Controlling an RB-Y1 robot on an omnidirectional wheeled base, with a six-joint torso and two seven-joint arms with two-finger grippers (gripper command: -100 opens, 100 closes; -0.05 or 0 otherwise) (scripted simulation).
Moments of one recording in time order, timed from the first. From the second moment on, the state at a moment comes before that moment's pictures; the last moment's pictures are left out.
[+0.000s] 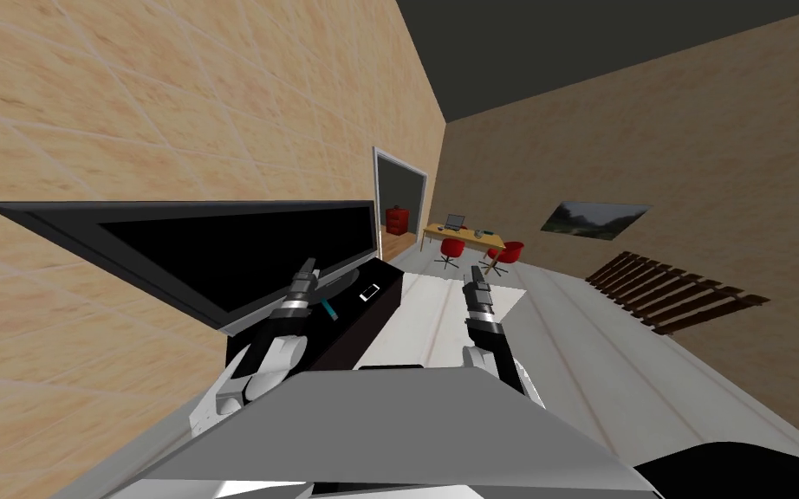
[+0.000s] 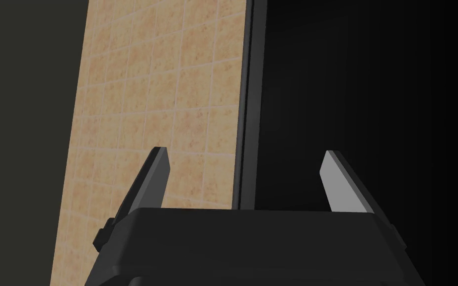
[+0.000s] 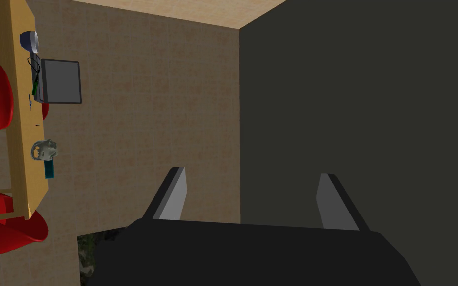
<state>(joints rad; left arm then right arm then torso) 0.37 0.22 0.12 -2.07 0.17 -0.26 -0.23 0.52 0.01 -0.05 -2.22 0.04 -0.36 0.09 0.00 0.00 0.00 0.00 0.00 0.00</state>
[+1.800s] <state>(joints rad) 0.19 0.39 0.16 -1.63 0.38 0.14 -0.45 0.52 0.01 -0.05 -2.22 0.04 -0.36 0.09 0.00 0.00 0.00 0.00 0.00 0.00</state>
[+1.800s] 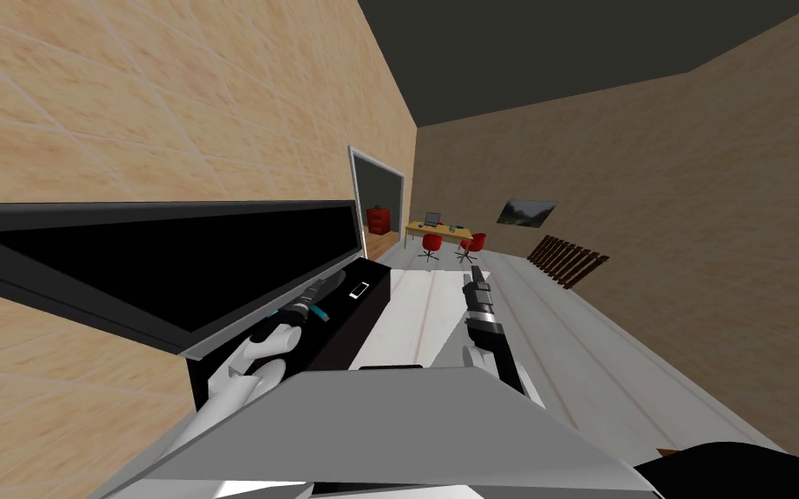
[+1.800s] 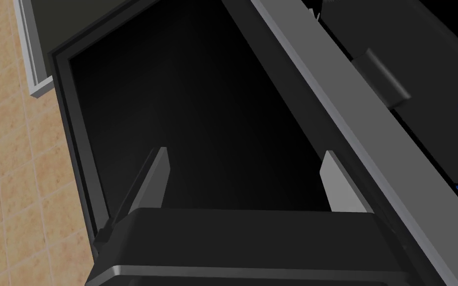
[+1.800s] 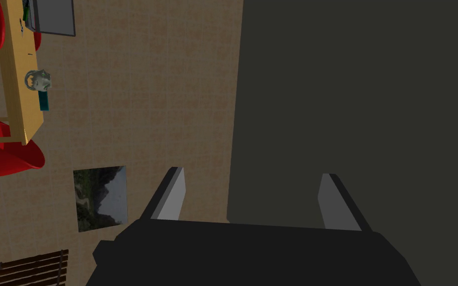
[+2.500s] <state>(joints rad) 0.11 0.46 0.17 -1.42 0.47 0.30 -0.55 0.52 0.01 -0.05 -2.22 0.04 -0.36 0.09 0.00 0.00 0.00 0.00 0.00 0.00</state>
